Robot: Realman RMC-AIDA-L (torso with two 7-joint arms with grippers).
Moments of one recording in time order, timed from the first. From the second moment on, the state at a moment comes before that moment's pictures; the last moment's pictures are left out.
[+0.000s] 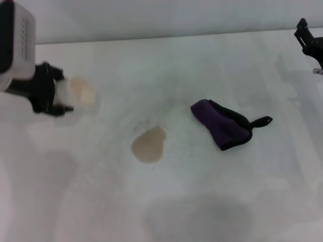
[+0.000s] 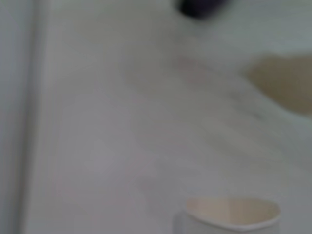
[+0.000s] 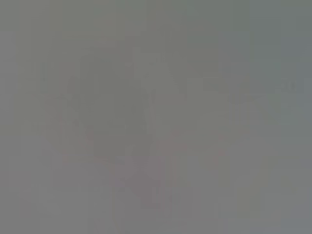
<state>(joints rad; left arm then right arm) -1.19 -2.07 2.85 -0.62 0.32 1.24 -0.76 0.56 2.02 -0.23 0.15 2.23 1.13 -2.89</state>
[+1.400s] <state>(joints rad) -0.51 -2.09 2.84 0.22 -1.45 1.00 -0.36 0.60 2.02 -0.25 0.08 2.01 1.15 -2.75</state>
